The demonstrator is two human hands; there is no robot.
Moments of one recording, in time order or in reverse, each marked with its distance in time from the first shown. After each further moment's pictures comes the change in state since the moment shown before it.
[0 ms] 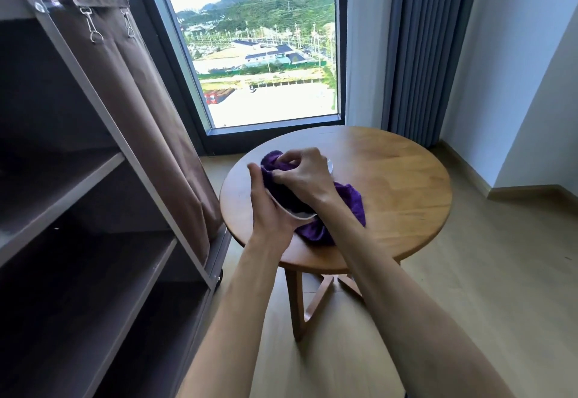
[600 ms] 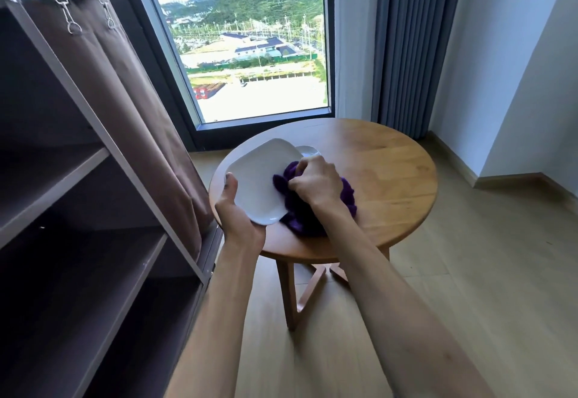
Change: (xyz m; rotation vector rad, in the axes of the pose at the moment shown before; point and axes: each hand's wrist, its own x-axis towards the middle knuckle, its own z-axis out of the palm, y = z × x) left_hand -0.005 0.002 -0.028 -0.002 0.119 0.191; right_hand -0.005 0.034 -0.010 -0.318 0.027 0.316
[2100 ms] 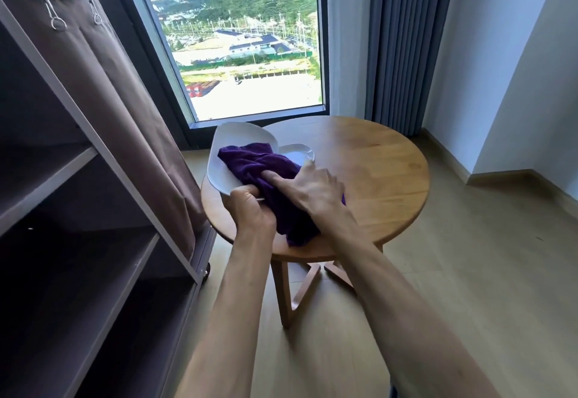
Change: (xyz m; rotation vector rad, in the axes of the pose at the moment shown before) left_hand -0.003 -0.011 0.048 -0.193 0.308 0.008; right_hand -0.015 0.002 -0.004 -0.239 -0.054 0.046
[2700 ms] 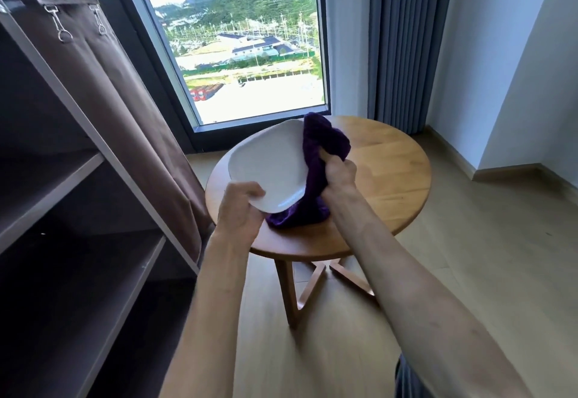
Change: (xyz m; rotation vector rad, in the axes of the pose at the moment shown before) left_hand -0.007 0.031 -0.018 0.363 -0.374 -0.078; right_hand 0.035 0.024 -0.009 1.627 0.083 0.411
